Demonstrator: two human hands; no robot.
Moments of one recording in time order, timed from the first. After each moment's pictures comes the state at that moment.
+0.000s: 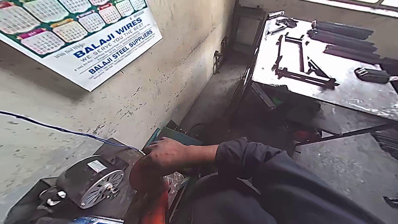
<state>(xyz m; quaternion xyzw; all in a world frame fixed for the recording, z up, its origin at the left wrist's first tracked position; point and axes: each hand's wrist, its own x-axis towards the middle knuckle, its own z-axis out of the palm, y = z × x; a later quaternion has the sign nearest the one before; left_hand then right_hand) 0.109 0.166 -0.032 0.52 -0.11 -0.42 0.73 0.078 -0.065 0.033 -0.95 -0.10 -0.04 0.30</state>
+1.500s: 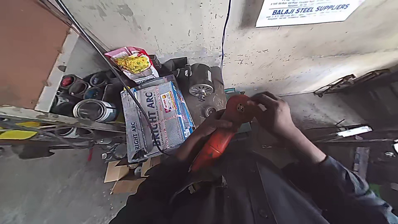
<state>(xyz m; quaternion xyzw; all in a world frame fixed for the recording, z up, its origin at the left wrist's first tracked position) 0.125 0.205 -0.015 0.51 -0.13 -0.40 0.75 0.076 -0.030 0.063 -0.94 -0.12 -0.17 0.29</state>
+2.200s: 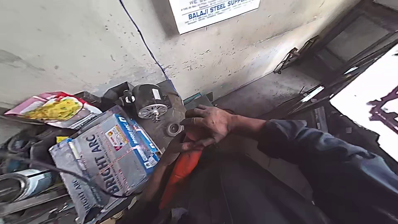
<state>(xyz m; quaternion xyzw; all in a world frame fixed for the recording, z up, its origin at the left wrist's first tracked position) 0.098 0.151 -0.026 0.55 -0.19 -0.39 0.72 0.091 -0.090 0.017 -0.87 -0.40 -0.09 0.29</state>
